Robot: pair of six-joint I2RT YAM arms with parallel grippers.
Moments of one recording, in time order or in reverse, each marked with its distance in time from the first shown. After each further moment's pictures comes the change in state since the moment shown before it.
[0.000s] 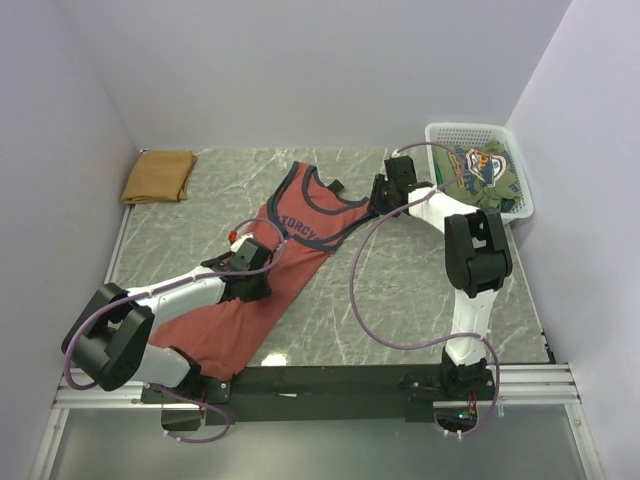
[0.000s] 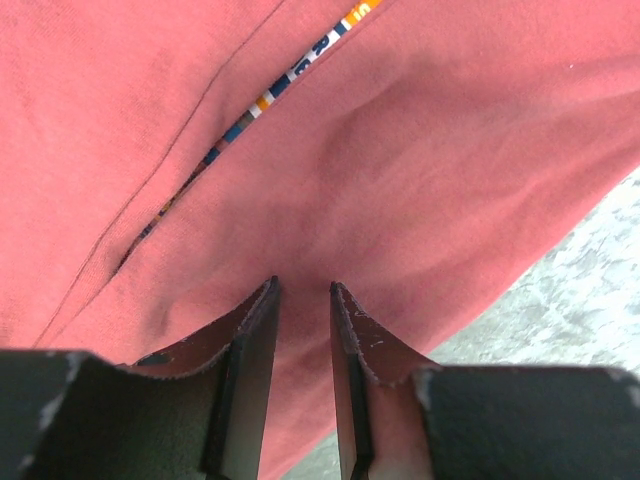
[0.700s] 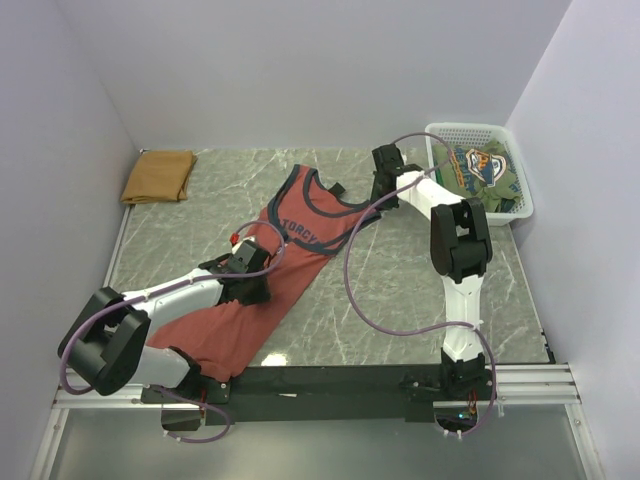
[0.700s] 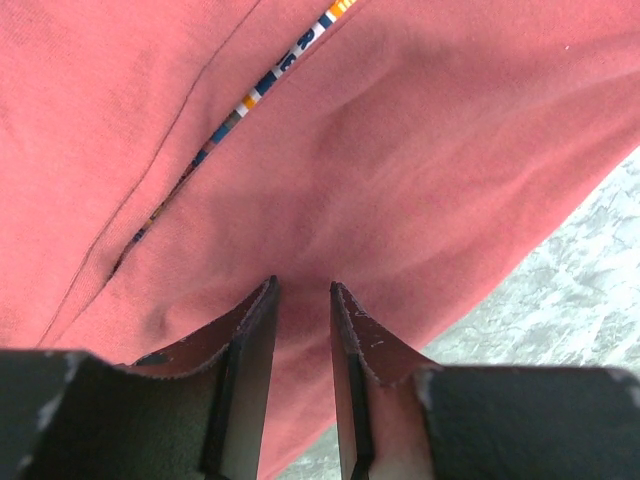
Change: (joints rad) left arm 0.000 -0.027 -0.015 -0.021 0.053 0.042; right arm 0.025 0.189 0.309 -0.287 0.175 -0.019
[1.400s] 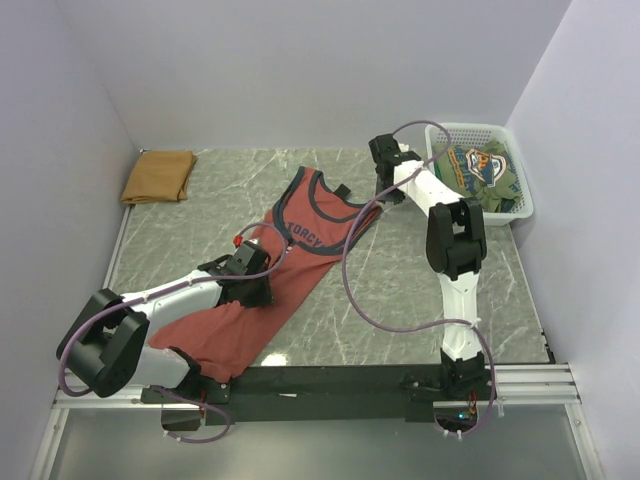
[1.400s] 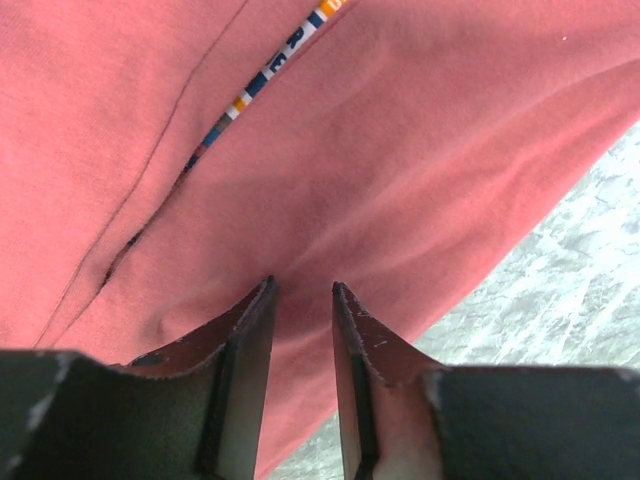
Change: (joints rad) left arm 0.000 -0.011 -0.014 0.014 0.076 0.024; right arm 0.012 0.057 0.220 -0.231 0.195 -0.039
